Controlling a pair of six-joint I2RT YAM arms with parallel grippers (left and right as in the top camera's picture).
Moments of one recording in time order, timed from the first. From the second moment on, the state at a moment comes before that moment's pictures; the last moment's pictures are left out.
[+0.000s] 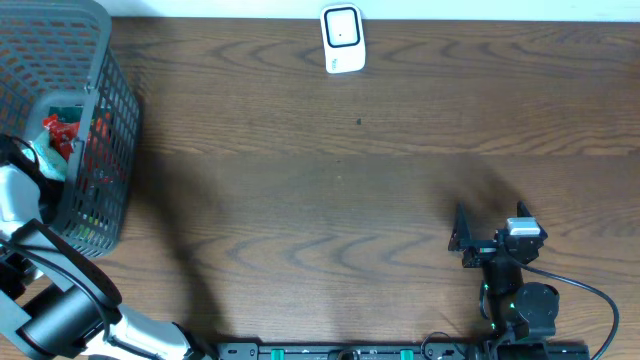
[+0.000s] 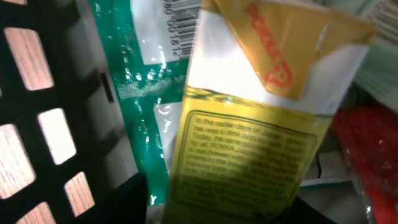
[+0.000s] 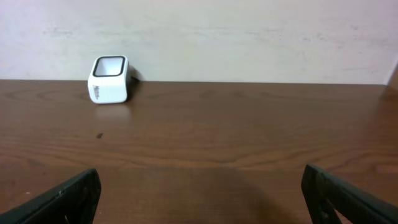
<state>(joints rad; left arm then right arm) 0.72 1.82 1.27 -0.88 -0.12 -0.65 0.05 0.01 0.01 -0.07 0.02 0.02</state>
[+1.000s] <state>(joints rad) 0.72 1.45 1.44 -0.84 -0.04 -0.64 0.05 0.01 0.01 -0.07 0.02 0.02</state>
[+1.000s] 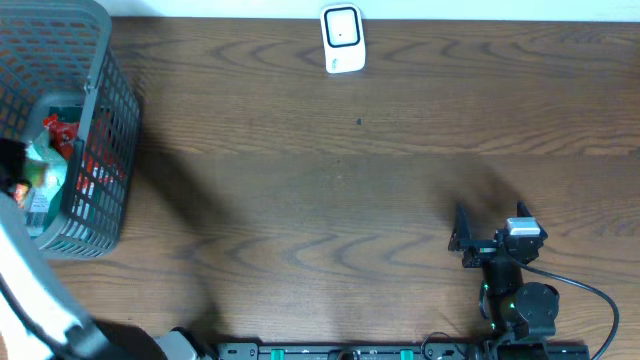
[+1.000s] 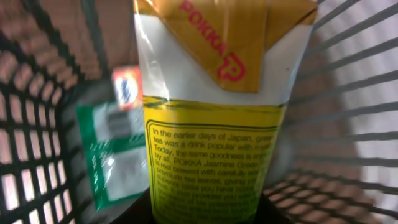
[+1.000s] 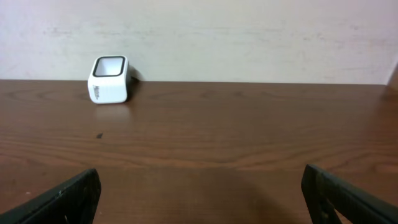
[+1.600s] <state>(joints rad) 0.08 1.16 1.45 -0.77 0.05 -0.64 0.05 0.01 0.01 -0.07 0.02 0.02</state>
